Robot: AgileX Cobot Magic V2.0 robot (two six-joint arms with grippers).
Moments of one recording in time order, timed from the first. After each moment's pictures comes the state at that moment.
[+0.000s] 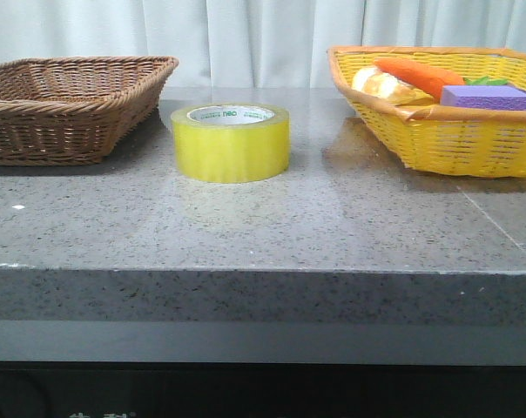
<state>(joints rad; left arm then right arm) -0.44 0.76 -0.91 -0.23 0.75 0.22 0.53 1.82 -2.12 0.04 1.24 0.00</state>
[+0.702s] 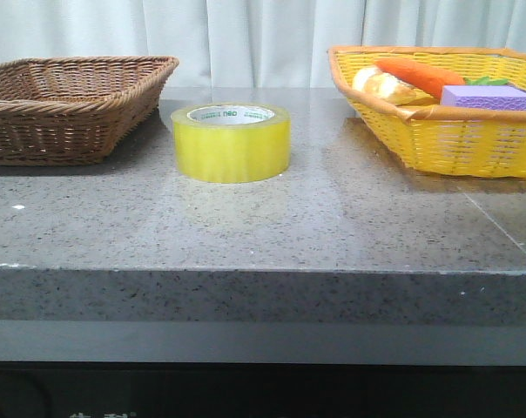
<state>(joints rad) -0.44 0.76 -0.89 -0.23 0.75 0.22 0.53 1.04 -1.20 0.07 0.79 0.01</state>
